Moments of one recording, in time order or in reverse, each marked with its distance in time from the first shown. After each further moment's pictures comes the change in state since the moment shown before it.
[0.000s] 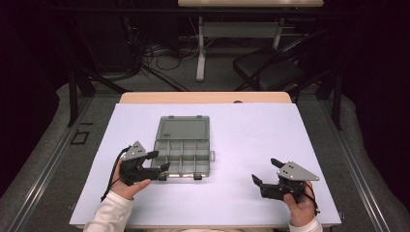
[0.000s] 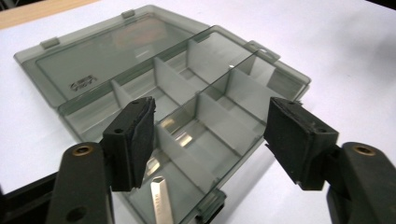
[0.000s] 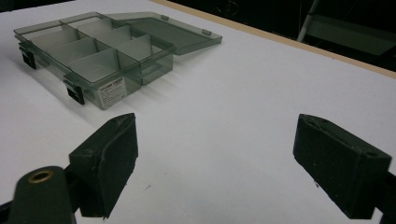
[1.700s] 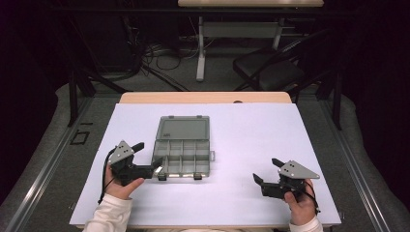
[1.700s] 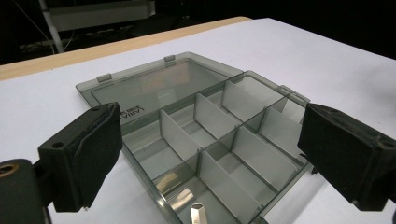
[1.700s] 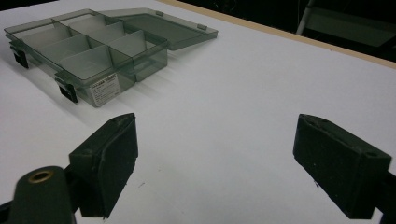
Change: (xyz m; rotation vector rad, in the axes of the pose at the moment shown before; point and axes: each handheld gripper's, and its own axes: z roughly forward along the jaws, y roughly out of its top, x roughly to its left) left arm 0.022 -0.018 -0.010 -0.219 0.098 -0.061; right arm -0.006 -0.004 0.003 0.011 -0.007 0.028
